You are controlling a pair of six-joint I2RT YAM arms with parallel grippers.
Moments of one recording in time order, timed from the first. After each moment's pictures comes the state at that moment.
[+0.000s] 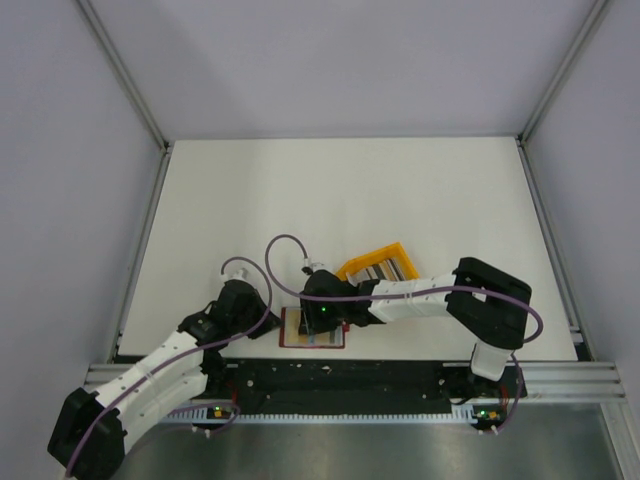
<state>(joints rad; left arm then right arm) -0.57 0.71 0.20 -0.35 0.09 -1.02 1.19 1.76 0.94 -0.05 -0.05 0.89</state>
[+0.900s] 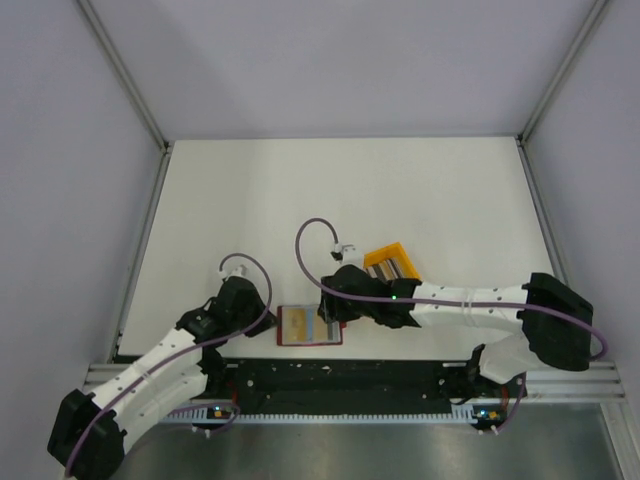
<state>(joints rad) -0.57 0.70 0.26 -0.44 0.05 -0.99 1.19 1.44 0.85 -0.20 0.22 0.85</state>
